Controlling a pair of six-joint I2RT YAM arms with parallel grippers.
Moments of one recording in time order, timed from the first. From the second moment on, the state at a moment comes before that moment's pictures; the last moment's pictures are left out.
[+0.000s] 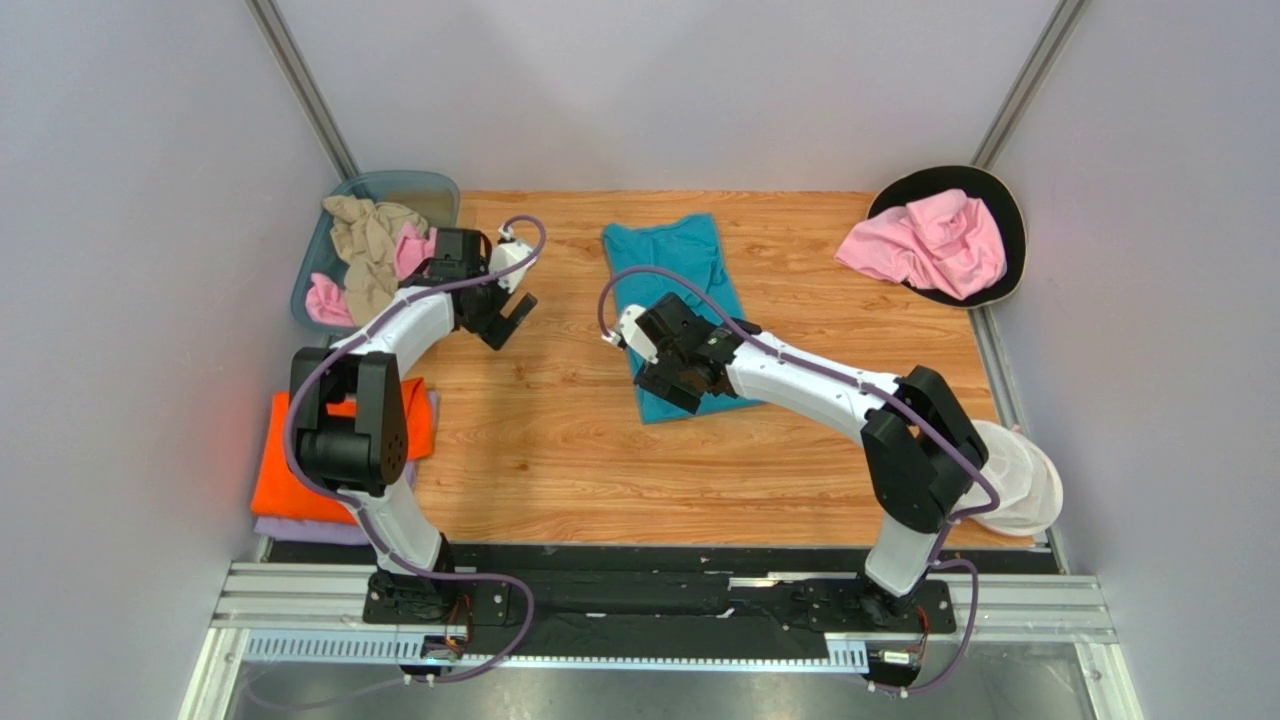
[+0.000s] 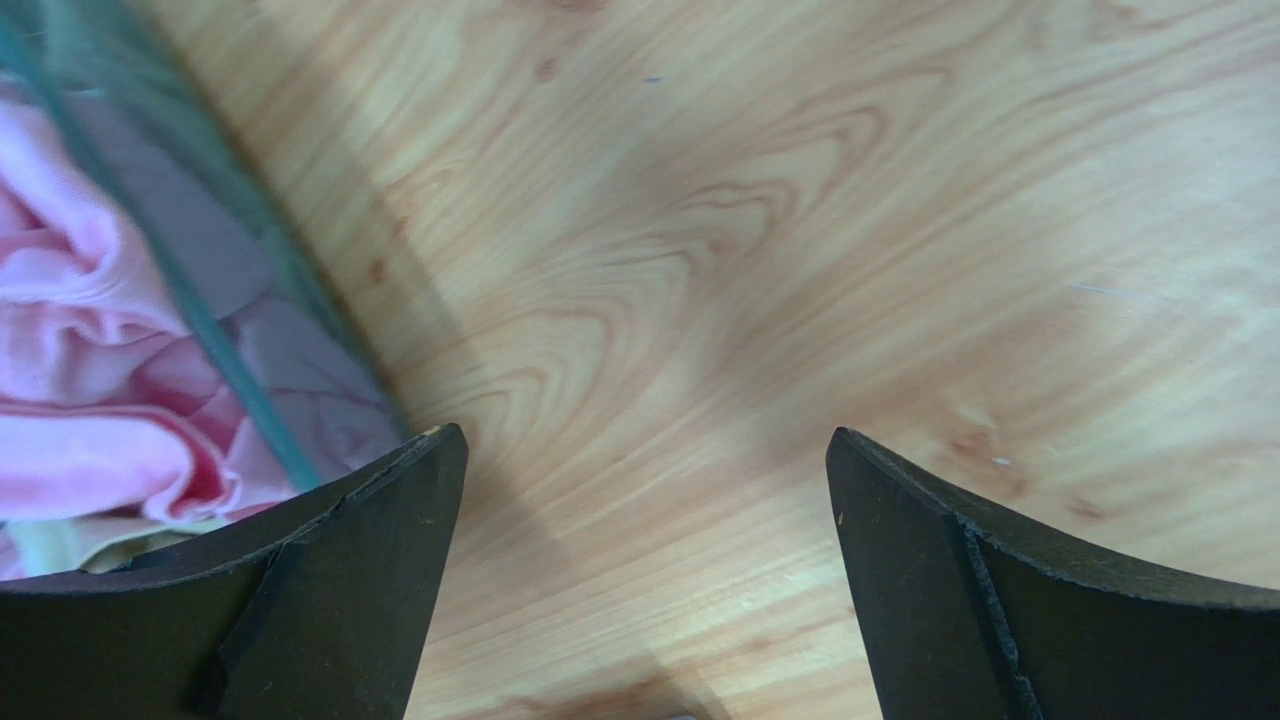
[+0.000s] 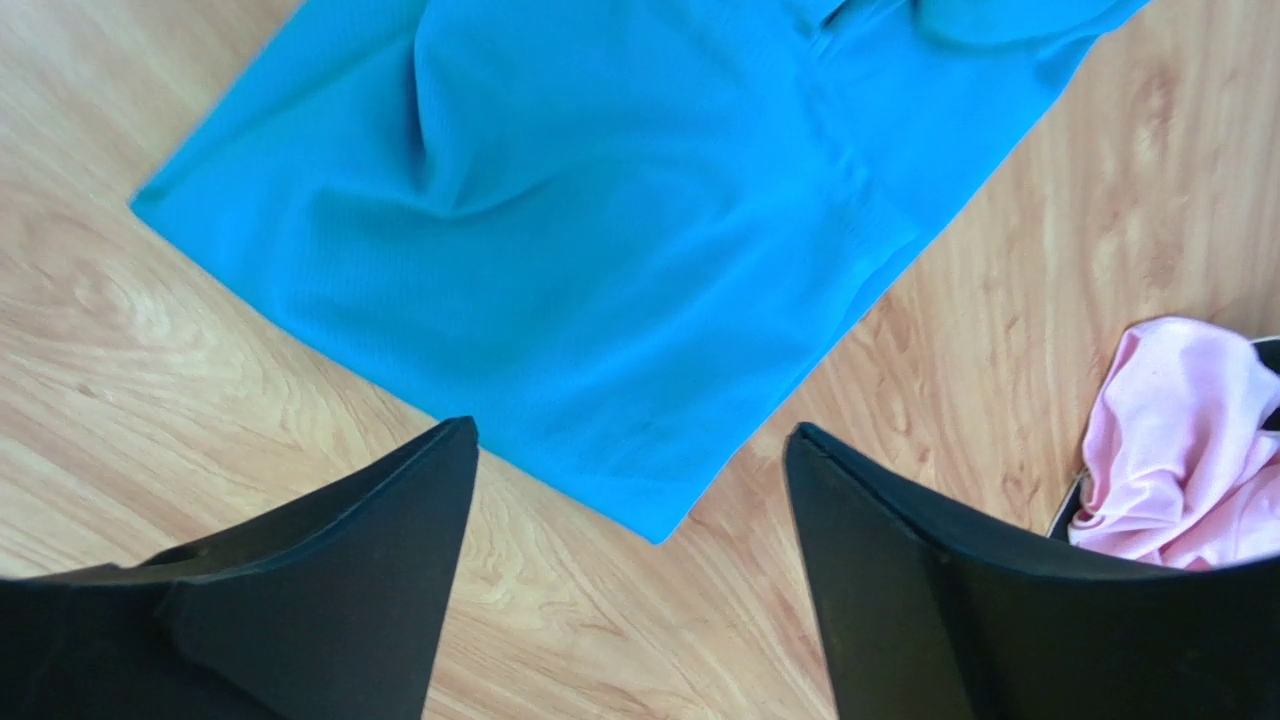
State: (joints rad) left arm -0.09 1.74 1.19 -0.34 0.02 0.60; right arm 0.81 1.76 1.32 -0.57 0.32 -0.40
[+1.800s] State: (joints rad) left arm -0.71 1.97 1.39 -0.61 0.20 0.19; right arm 0.29 1.65 1.03 -0.54 -0.07 -0.52
